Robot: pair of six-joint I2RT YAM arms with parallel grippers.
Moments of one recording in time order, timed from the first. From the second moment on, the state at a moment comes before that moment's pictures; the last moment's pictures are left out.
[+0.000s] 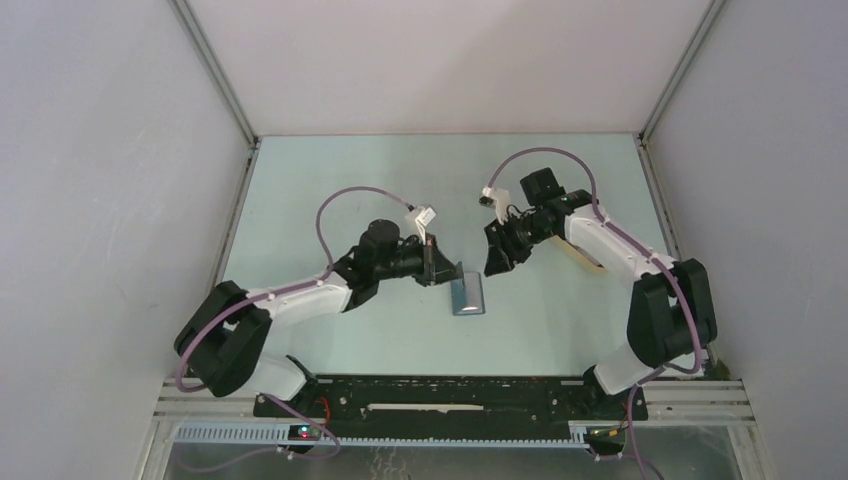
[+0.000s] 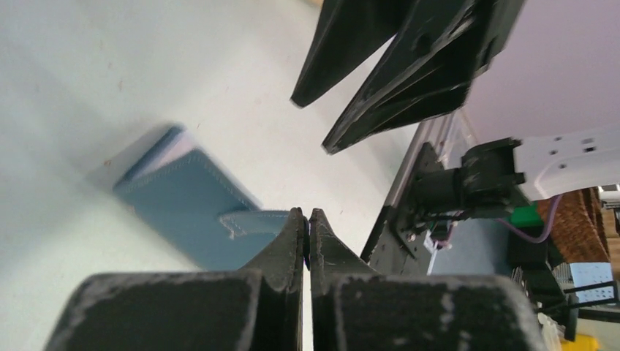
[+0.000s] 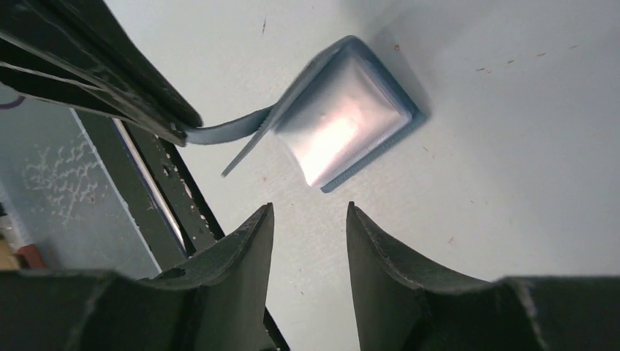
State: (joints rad) left arm -0.70 1.40 0.68 0.40 0.50 -0.62; right arm 0.37 1.55 1.18 -0.77 -0.68 -0.29
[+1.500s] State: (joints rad) left arm -0.73 1.30 0.50 -0.08 0.07 -0.63; right arm 0.40 1.95 1.18 -0.71 -0.86 -0.04
